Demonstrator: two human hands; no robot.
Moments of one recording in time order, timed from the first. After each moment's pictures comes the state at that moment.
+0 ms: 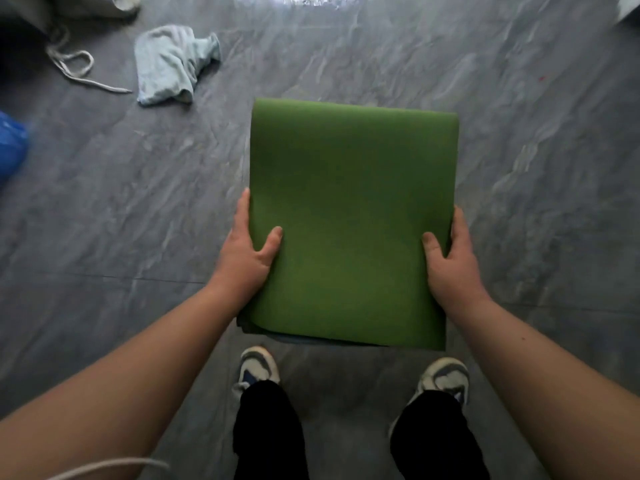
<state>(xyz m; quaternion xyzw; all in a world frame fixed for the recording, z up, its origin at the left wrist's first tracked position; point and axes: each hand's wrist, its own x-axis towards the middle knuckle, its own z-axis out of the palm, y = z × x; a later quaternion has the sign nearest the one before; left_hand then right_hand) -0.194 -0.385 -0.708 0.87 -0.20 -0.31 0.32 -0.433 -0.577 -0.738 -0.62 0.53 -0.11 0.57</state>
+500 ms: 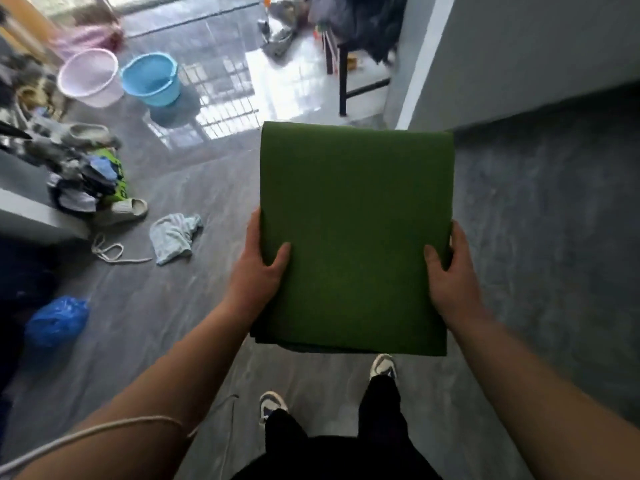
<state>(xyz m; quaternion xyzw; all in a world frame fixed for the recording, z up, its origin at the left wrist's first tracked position) -0.300 -0.535 -0.201 0.82 -0.38 -0.28 0.31 -0.577 -0.640 -0.211 -0.57 0.59 -0.29 0.49</state>
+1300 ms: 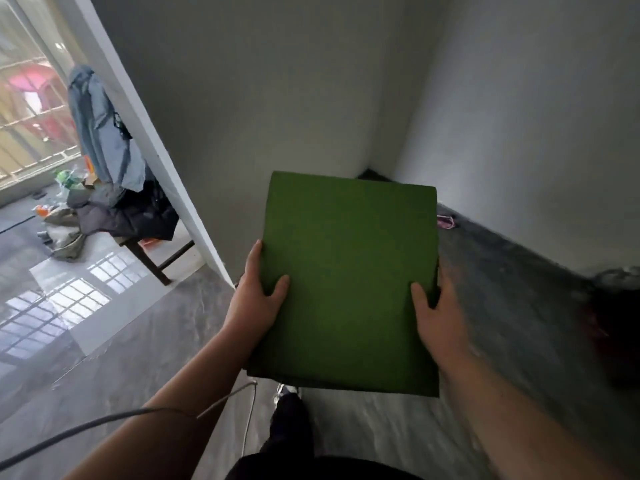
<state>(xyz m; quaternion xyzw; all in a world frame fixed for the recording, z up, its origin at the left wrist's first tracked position) -0.614 -0.902 -0.090 0.62 -0.60 -0.39 0.32 -0.902 -0.818 -0.098 -0.41 0.79 -0.40 0.24</state>
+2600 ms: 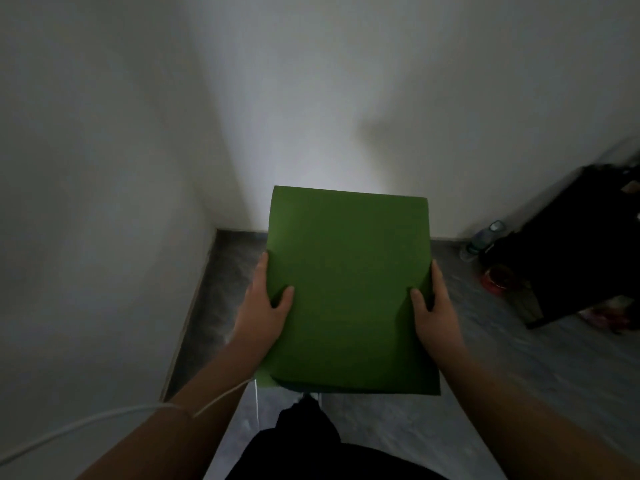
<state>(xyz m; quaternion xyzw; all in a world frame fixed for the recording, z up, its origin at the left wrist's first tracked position) -1.145 -1.383 -0.120 0.38 -0.78 -0.46 0.18 -1.325 -1.156 -0.107 -0.12 0.86 -0.47 0.18</state>
